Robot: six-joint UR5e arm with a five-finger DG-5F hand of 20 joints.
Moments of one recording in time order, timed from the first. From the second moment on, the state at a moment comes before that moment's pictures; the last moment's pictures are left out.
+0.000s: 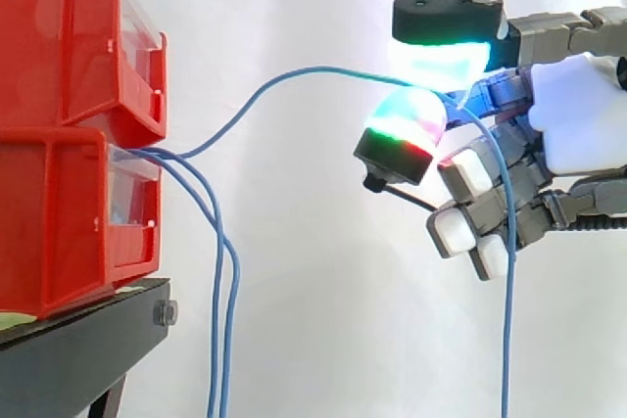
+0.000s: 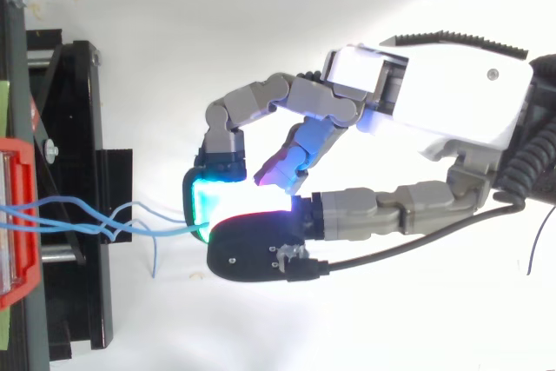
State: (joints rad) arm 0.21 -2.13 -1.27 -2.97 -1.10 -0.15
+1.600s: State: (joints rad) arm 0.21 -2.13 -1.27 -2.97 -1.10 -0.15
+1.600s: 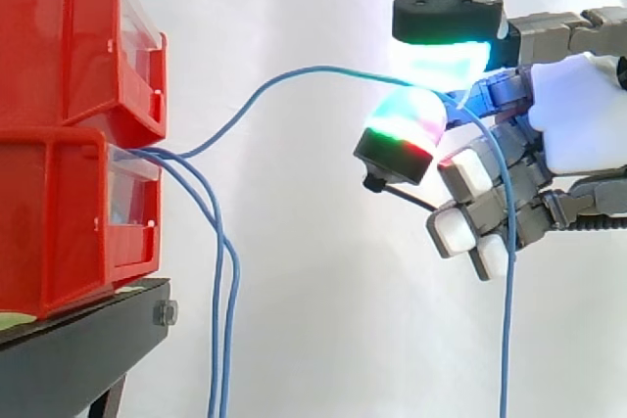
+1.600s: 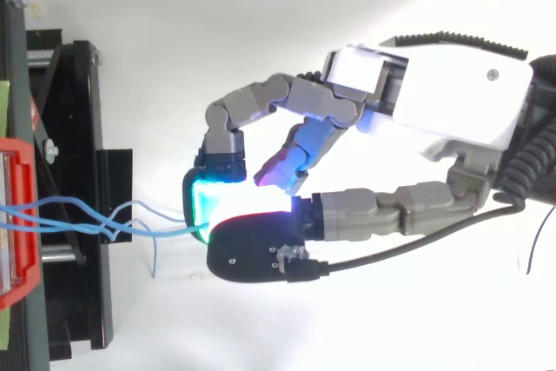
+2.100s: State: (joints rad) arm 0.21 -2.13 -1.27 -2.97 -1.10 -0.15
